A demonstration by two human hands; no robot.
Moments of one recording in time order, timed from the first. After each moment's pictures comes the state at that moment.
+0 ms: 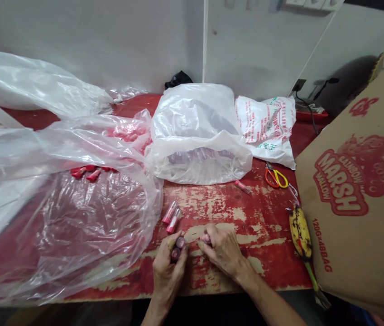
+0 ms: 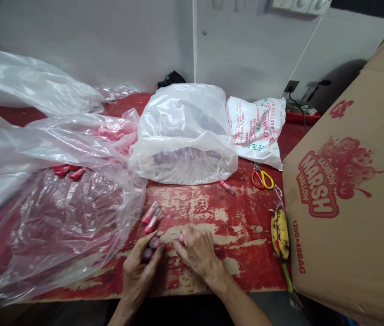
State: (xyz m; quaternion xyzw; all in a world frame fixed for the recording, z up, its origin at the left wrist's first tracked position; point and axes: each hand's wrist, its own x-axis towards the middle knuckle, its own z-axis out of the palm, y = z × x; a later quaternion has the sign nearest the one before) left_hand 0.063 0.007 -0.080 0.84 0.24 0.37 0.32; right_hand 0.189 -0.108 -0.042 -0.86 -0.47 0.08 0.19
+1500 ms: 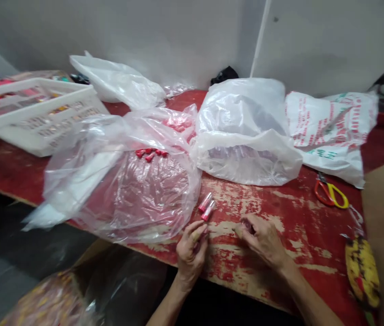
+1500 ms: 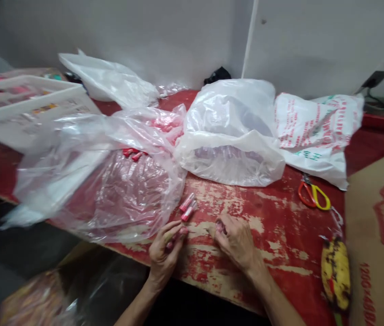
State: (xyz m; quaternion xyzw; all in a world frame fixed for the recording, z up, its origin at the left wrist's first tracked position) left_hand 0.043 0.011 -0.075 0.81 0.23 0.45 0.31; right_hand 0.227 -0.107 -0.038 -0.77 -0.56 0.01 0.31
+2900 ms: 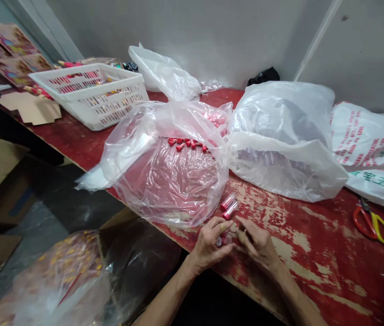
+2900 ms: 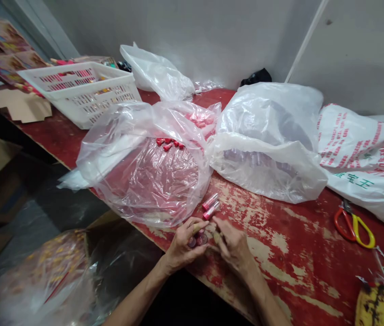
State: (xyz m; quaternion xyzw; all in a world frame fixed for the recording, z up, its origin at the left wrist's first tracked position) left_hand 0.033 0.027 -0.063 0.84 0.15 0.35 0.39; right_hand 0.194 -0.071 -0.060 -0.66 -0.64 0.08 0.38
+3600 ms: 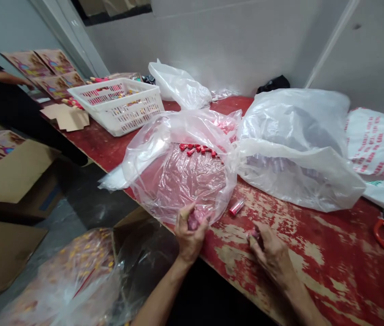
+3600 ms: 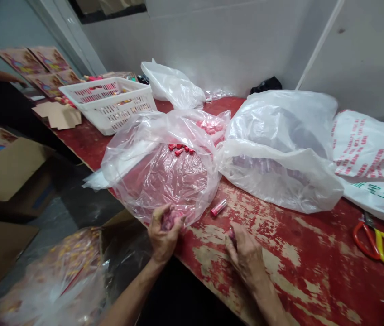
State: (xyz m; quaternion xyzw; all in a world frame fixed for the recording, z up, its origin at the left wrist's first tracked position) left_hand 0.005 0.052 -0.054 0.69 0.44 0.55 0.19; right_hand 0.192 -0.081 -0.056 -0.70 -0.62 -0.10 0.35
